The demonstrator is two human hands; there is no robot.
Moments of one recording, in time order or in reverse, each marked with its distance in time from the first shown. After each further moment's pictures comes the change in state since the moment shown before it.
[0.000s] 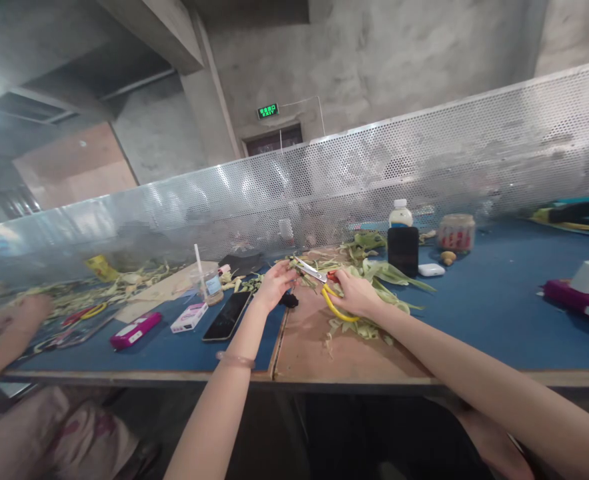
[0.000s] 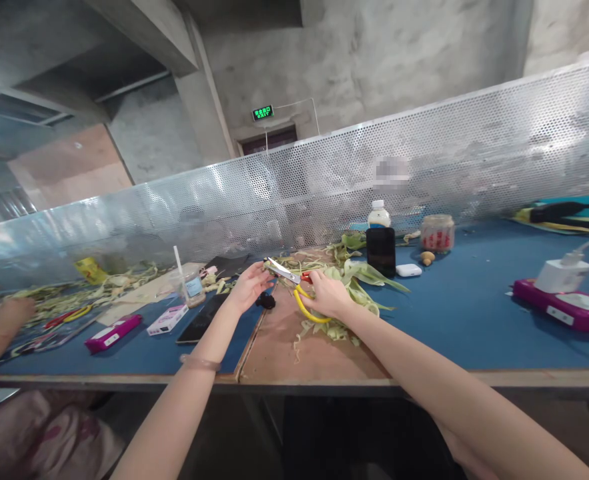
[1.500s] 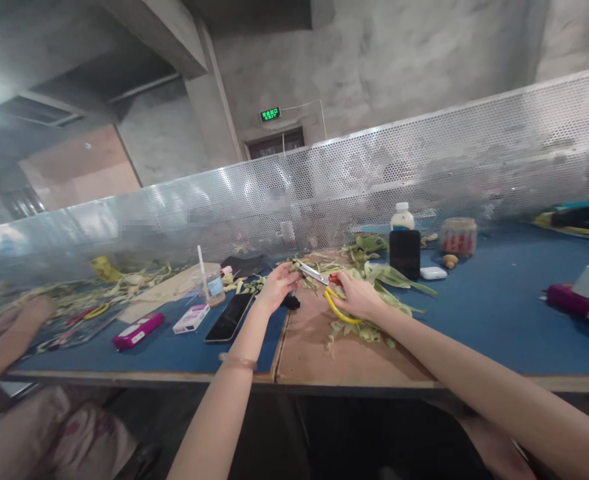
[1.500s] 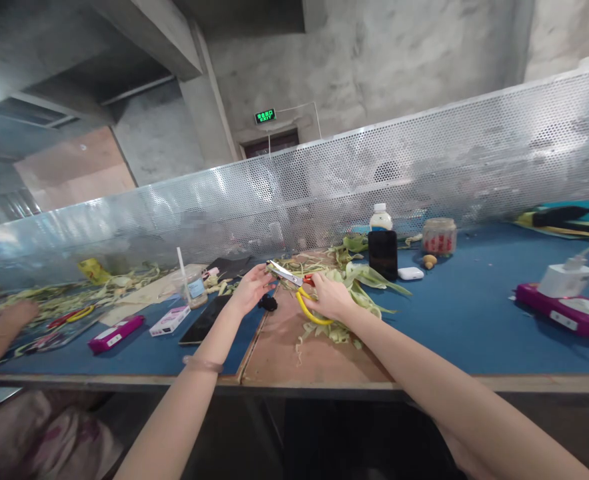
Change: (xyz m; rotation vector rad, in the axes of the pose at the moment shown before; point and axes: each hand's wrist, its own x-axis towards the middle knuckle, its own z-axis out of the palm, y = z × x) left_hand 0.003 -0.003 -0.005 -0.004 0.002 0.001; right_hand 0.000 -0.001 -0.002 -0.004 -0.017 -0.002
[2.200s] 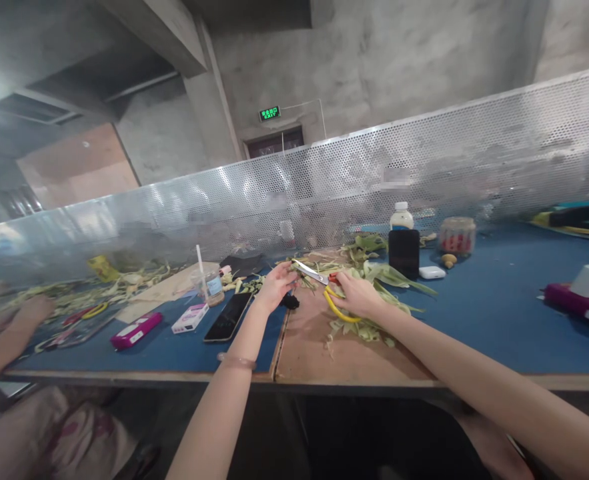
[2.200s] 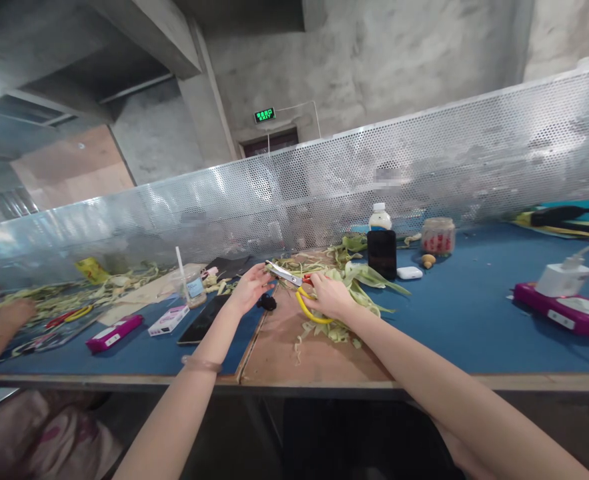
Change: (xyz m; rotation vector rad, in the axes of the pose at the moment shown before) left_hand -0.002 0.001 0.001 0.002 0.009 -0.004; right_hand 0.001 0.000 -0.005 -0.063 -0.020 -0.031
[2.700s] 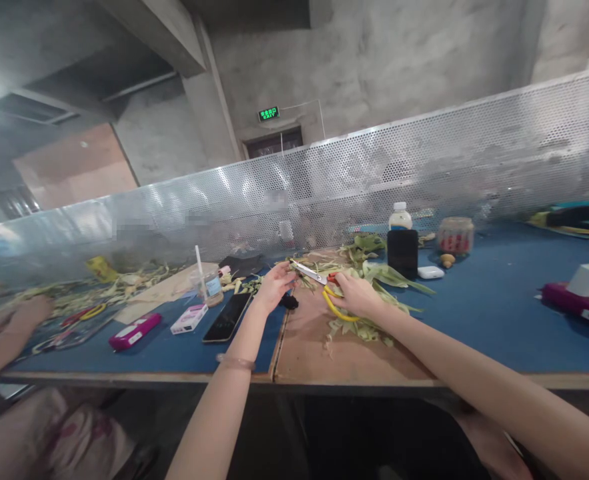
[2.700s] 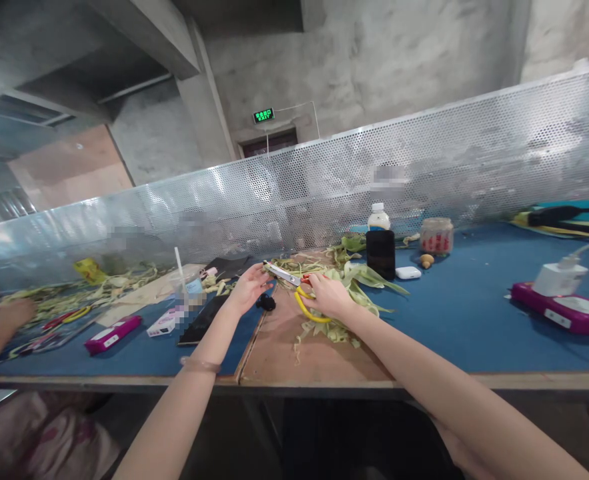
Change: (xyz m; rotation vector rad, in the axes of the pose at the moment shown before) left_hand -0.001 0.001 0.001 -0.016 -0.011 0.019; right_hand 0.001 0.001 0.001 -0.044 0.001 -0.018
